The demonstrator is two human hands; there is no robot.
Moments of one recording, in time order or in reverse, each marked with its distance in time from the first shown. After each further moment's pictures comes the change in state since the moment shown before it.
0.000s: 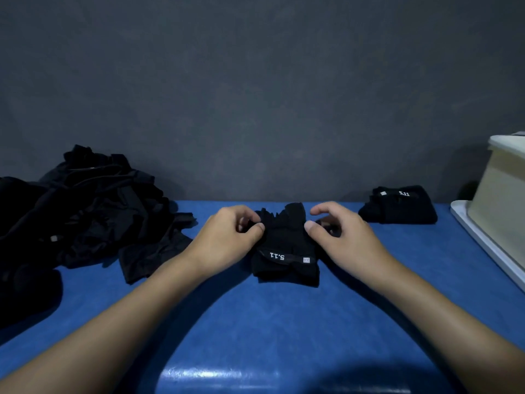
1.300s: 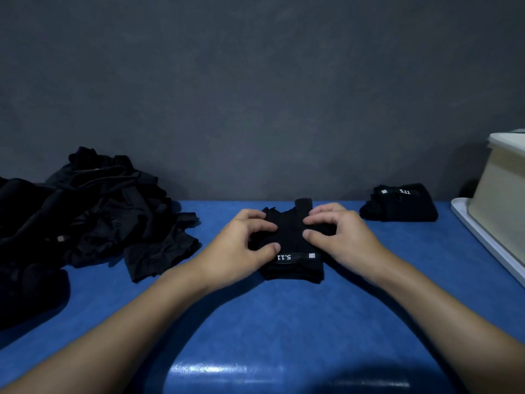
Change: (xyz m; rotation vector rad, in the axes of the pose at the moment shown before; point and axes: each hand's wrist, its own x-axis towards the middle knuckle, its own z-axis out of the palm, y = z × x) left_hand -0.014 0.001 0.009 0.035 -0.133 0.129; right_hand 0.009 0.006 0.006 0.073 -0.071 -0.038
